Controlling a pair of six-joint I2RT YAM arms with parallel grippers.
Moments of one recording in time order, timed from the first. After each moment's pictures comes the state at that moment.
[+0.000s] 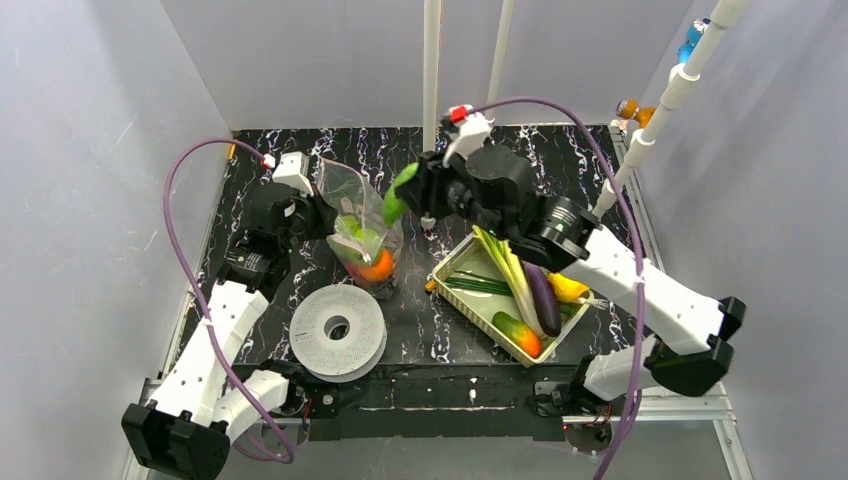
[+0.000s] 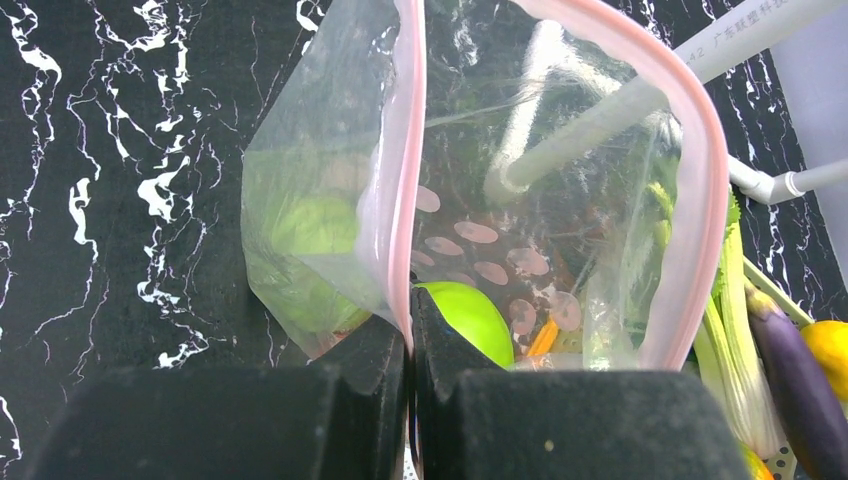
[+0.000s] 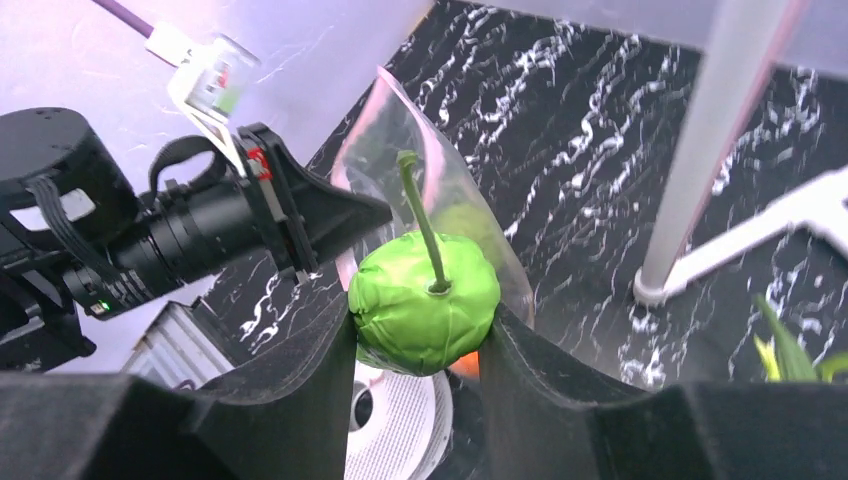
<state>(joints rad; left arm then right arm) -0.28 0.96 0.96 -0.42 0.01 -0.34 1.03 1.35 1.62 -0.52 0.27 0.46</state>
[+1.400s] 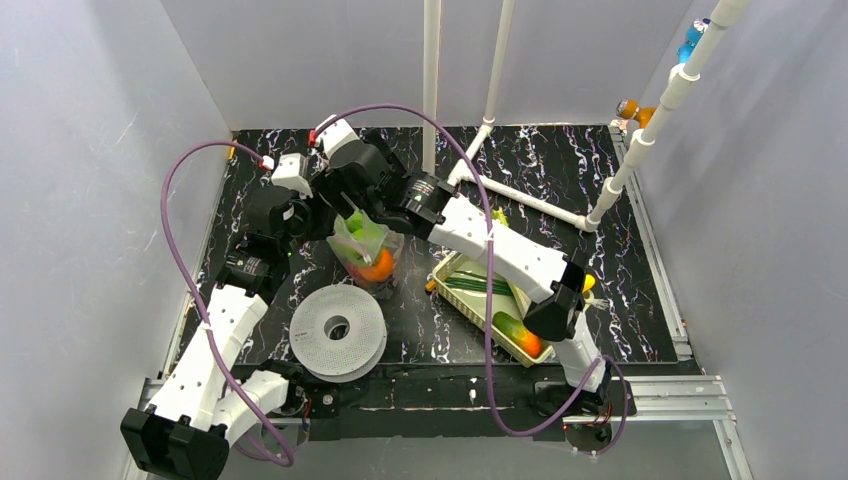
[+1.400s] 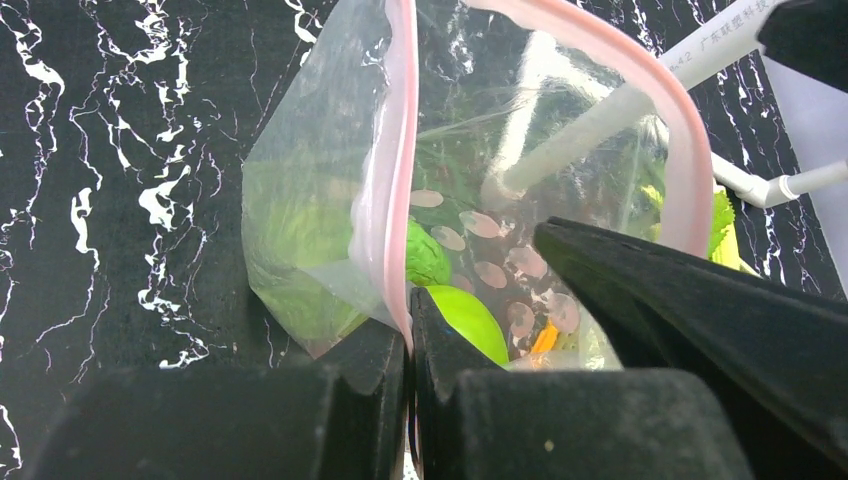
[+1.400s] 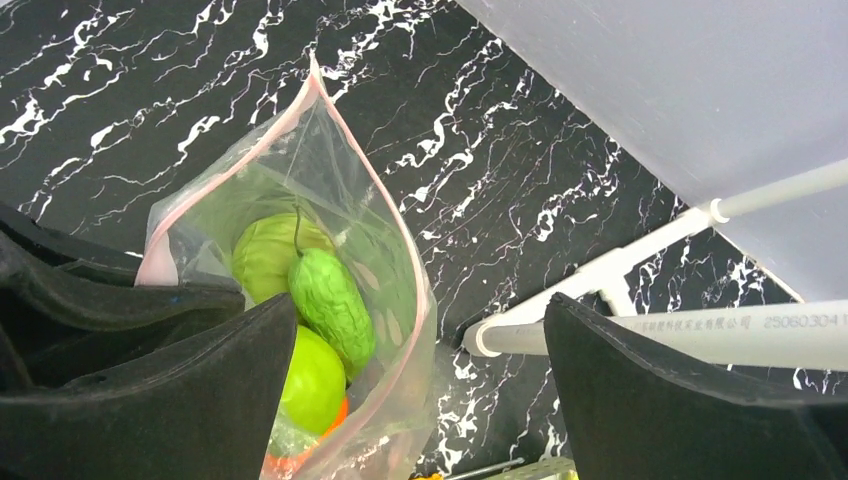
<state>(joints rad) -0.28 0.94 0.94 -0.40 0.00 -0.33 1.13 2.07 2.34 -0.75 0.56 -0.05</state>
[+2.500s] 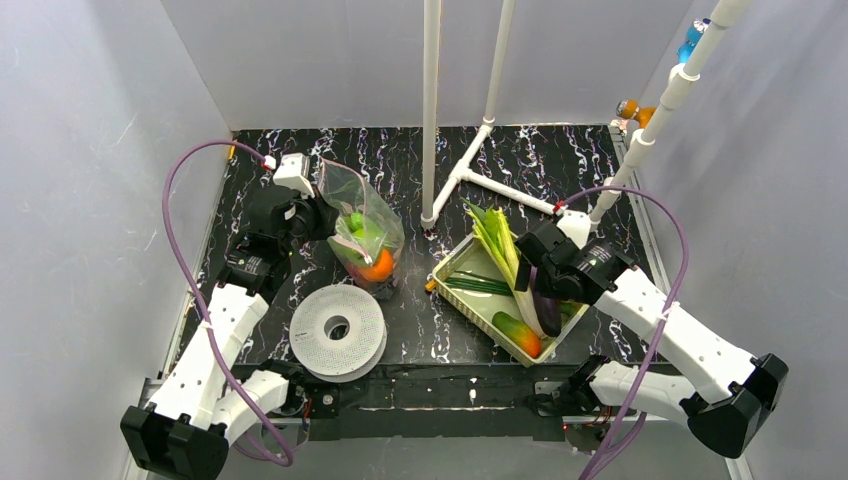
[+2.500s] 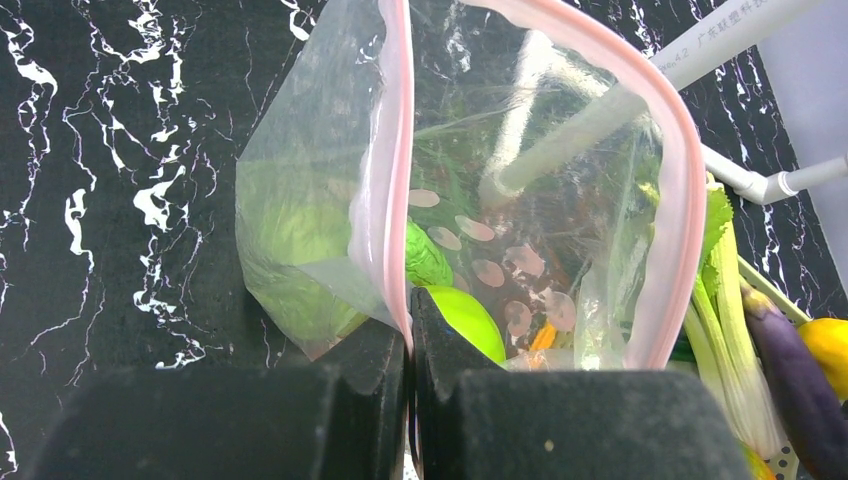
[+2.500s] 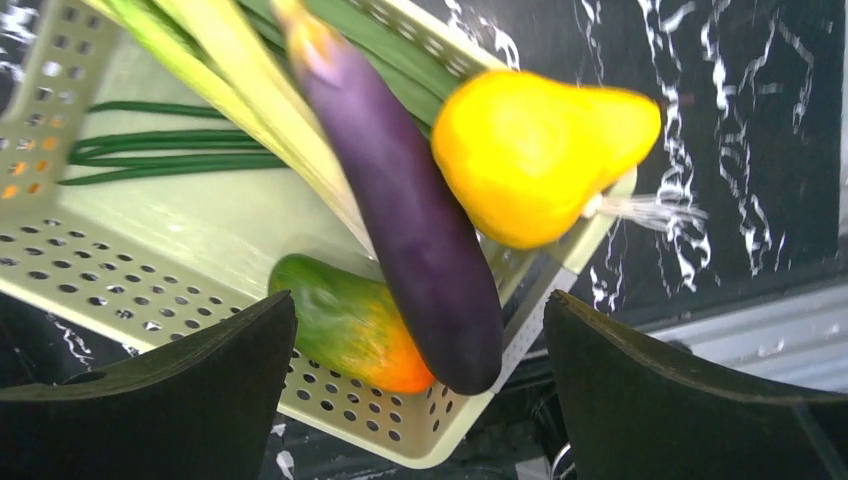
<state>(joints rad) -0.29 0.94 0.94 -0.40 0.00 -0.33 0.77 1.04 1.06 -1.20 0.52 0.83</state>
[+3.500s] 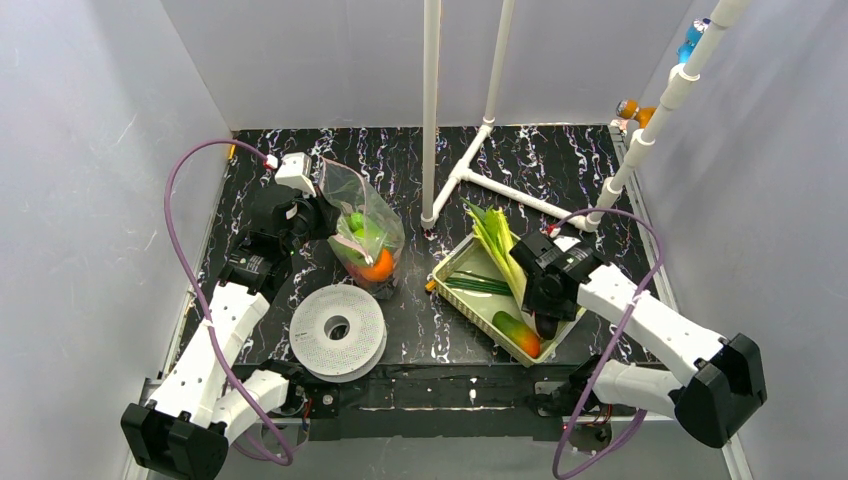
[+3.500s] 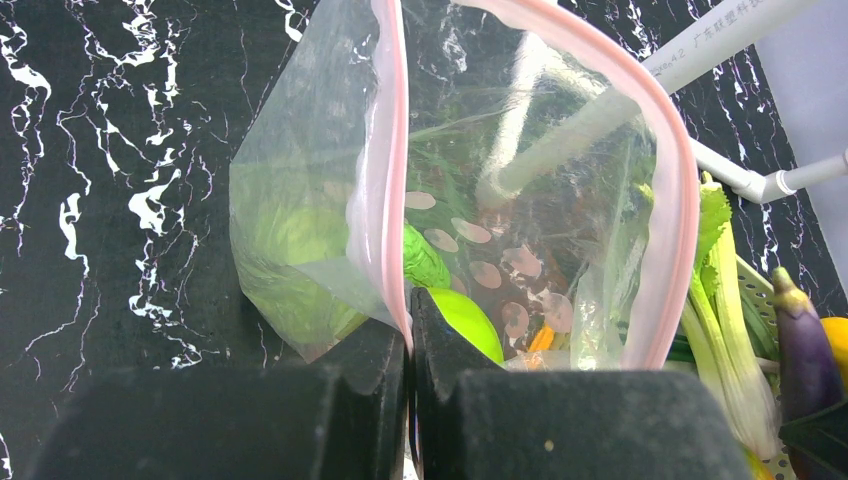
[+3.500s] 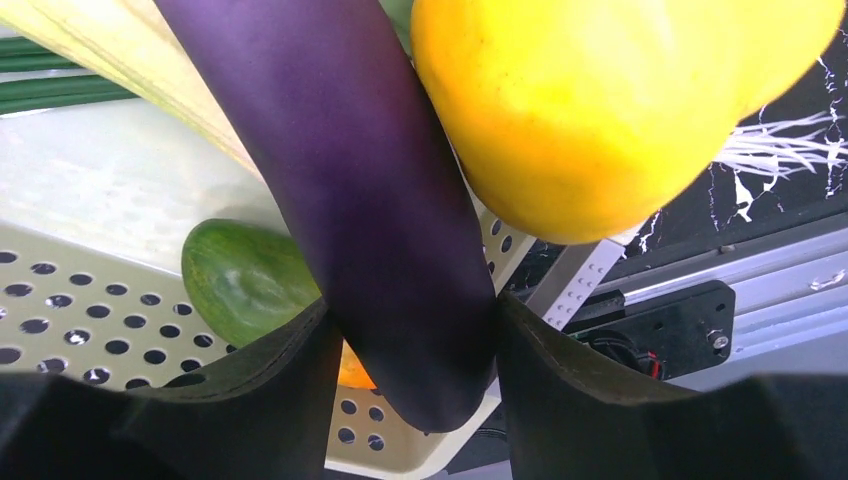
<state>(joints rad) -0.30 0.95 0.94 -0.39 0.00 -0.33 0.67 1.13 0.87 -1.16 0.34 0.88</state>
